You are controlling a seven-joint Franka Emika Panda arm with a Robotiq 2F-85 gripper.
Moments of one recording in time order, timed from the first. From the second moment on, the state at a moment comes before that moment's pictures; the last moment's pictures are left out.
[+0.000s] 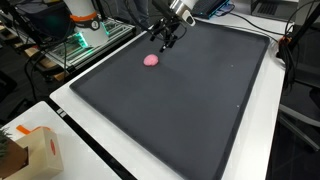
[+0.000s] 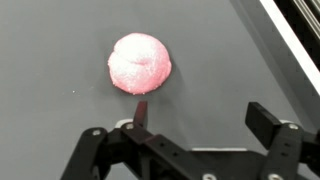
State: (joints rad) arm 0.18 0.37 0.22 -2.21 -0.48 1.93 -0.51
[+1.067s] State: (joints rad) arm 0.13 0.35 0.17 -2.16 -0.41 1.98 -0.41
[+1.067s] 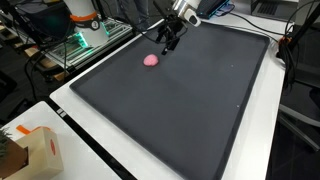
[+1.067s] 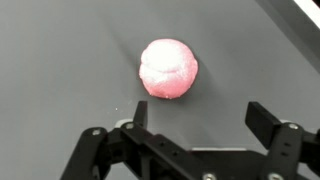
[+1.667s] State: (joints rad) arm 0.05 0.28 0.11 -2.15 -0.19 2.02 -0.27
